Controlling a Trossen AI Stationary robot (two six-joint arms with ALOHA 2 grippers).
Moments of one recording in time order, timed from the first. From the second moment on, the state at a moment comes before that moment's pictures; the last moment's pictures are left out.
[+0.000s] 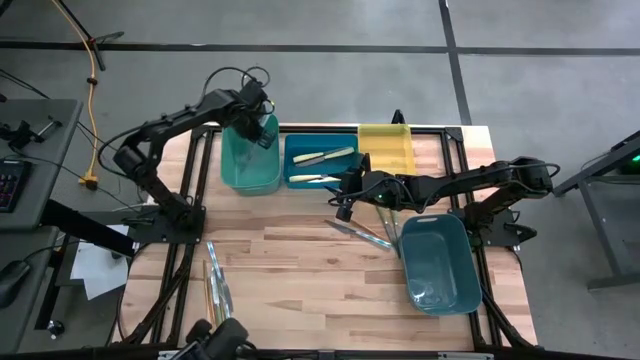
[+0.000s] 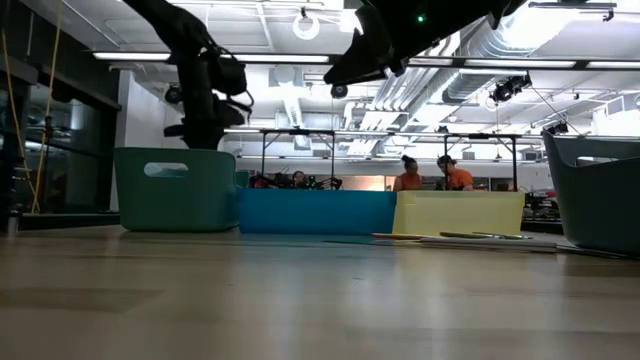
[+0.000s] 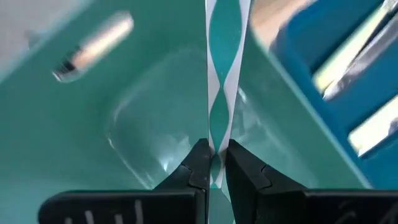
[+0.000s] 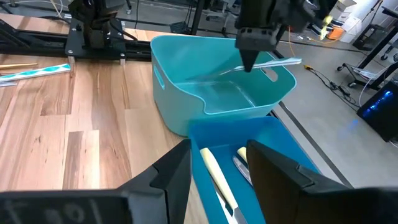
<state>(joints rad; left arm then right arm) 0.86 1.62 1.27 -0.93 -0.04 -0.13 0.02 1.50 0.96 0.15 0.42 -0.11</state>
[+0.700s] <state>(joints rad) 0.85 1.64 1.27 -1.04 -0.01 -0.09 -0.01 1.50 0.96 0.15 0.42 -0.08</state>
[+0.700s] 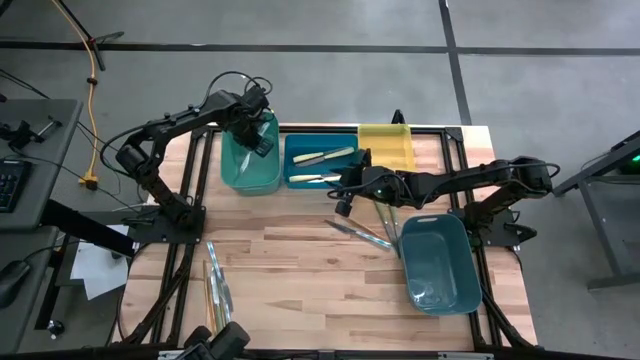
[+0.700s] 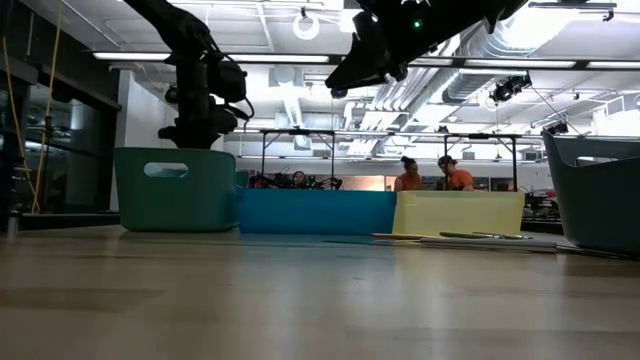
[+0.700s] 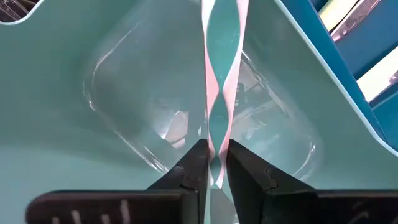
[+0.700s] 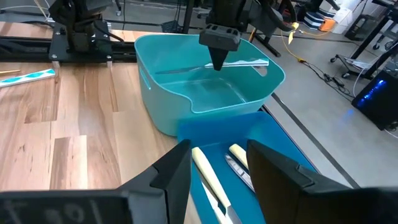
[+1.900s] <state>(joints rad) 0.85 1.63 1.47 -1.04 -0.01 0.01 -0.02 1.50 0.96 0.15 0.42 0.05</state>
